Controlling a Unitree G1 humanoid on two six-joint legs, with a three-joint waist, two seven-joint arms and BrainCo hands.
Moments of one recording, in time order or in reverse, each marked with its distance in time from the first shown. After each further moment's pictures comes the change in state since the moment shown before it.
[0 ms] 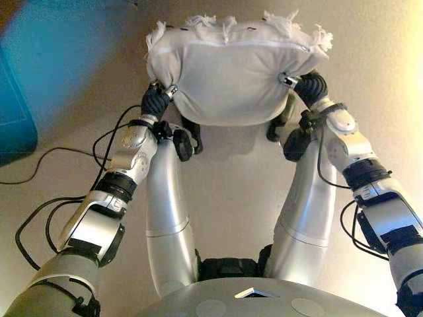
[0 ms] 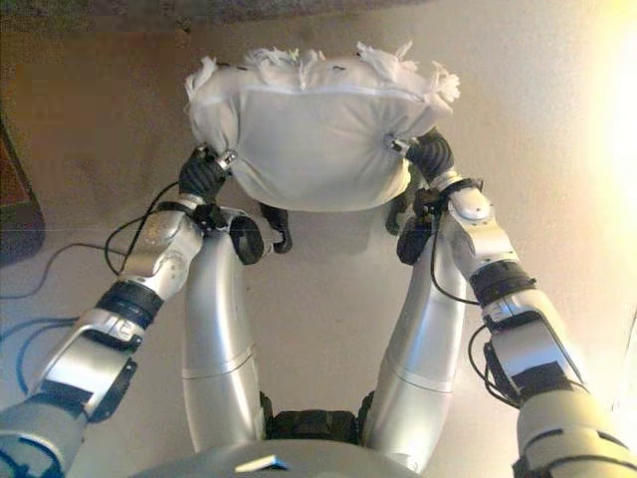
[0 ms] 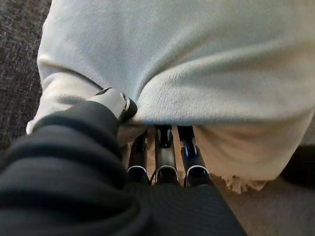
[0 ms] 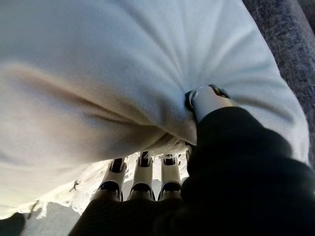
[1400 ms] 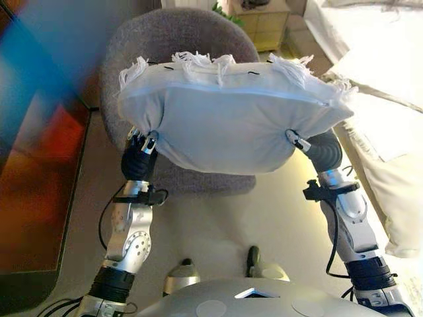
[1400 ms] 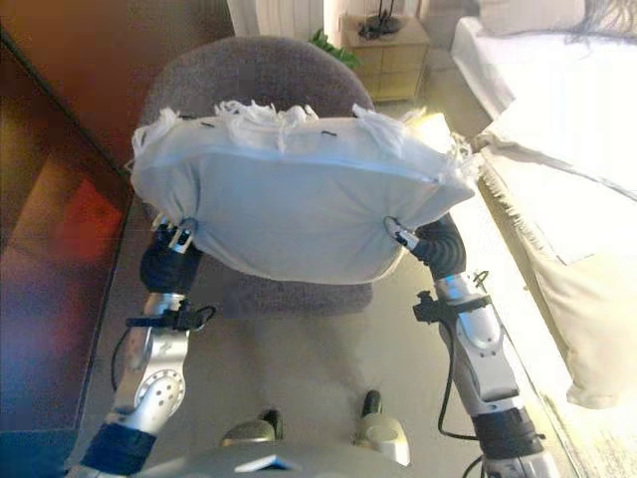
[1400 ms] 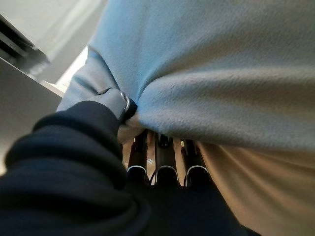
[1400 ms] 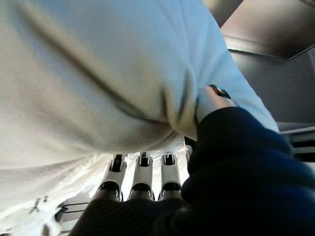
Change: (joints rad) left arm 0.759 -0.087 0.179 -0.723 0.020 -0.170 -0.082; right arm 0.780 0.130 -0.261 -0.825 -0.244 -0.087 0.049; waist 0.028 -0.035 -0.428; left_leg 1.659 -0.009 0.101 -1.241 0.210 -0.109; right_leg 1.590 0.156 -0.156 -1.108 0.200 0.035
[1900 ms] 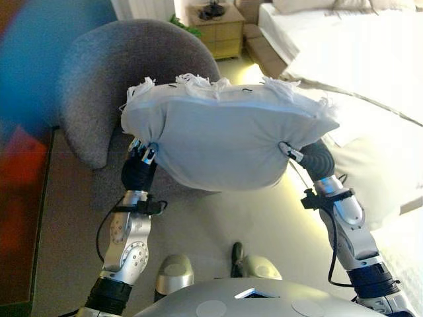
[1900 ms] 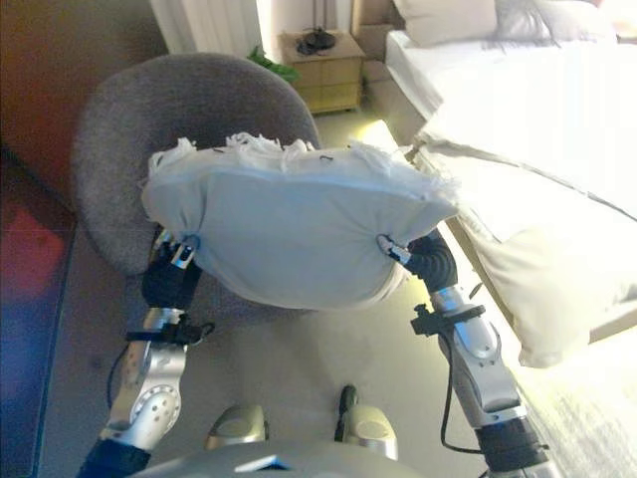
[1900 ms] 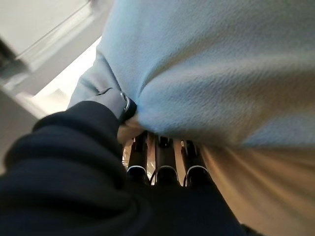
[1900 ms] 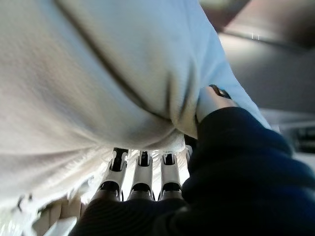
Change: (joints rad) left arm 0.063 -0.022 -0.013 0.000 -0.002 0.004 0.010; right arm 0.015 -0.064 0.045 0.000 0.004 -0.009 -0.009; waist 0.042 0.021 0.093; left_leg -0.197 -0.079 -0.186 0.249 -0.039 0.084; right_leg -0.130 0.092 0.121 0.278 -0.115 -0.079
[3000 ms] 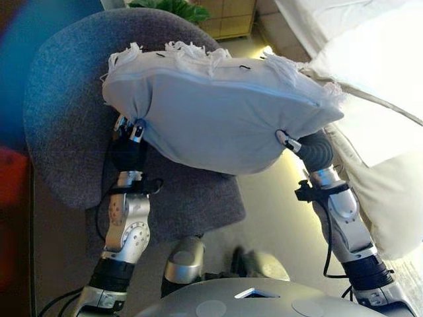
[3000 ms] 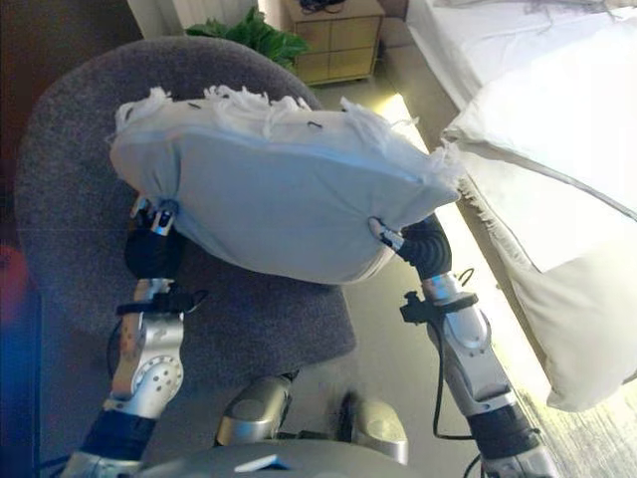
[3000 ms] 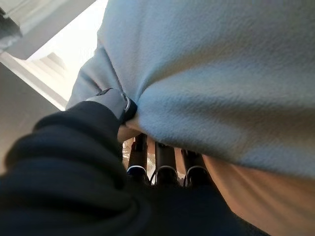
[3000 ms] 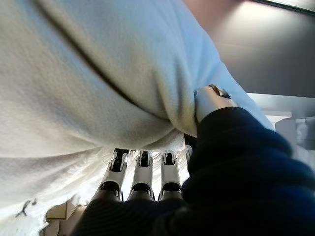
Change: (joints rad) left arm -0.138 0.010 0.045 0.013 -0.015 0.003 0.084; right arm -0.037 0.044 0.050 -0.023 -0.006 -0.023 -0.085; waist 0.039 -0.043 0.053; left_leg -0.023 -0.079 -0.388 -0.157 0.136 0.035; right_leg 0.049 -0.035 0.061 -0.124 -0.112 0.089
